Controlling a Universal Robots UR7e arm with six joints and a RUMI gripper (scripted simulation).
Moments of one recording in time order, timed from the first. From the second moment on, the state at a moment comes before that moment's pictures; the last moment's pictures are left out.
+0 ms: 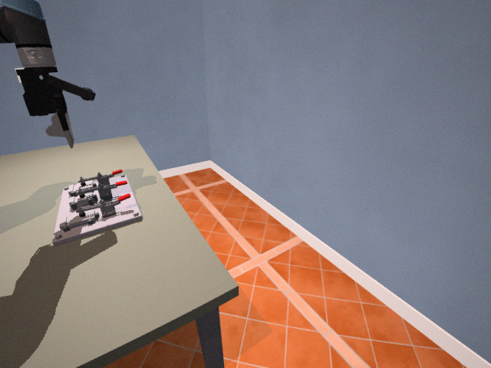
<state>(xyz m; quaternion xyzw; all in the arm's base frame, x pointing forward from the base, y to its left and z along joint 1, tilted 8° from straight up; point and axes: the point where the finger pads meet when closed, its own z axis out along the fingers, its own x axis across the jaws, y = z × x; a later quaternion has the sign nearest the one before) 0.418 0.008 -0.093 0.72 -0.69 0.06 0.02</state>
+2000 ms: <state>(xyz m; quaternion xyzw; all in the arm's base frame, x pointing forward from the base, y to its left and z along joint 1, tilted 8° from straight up) 0.495 0.015 -0.066 0.72 -0.69 0.06 0.02</state>
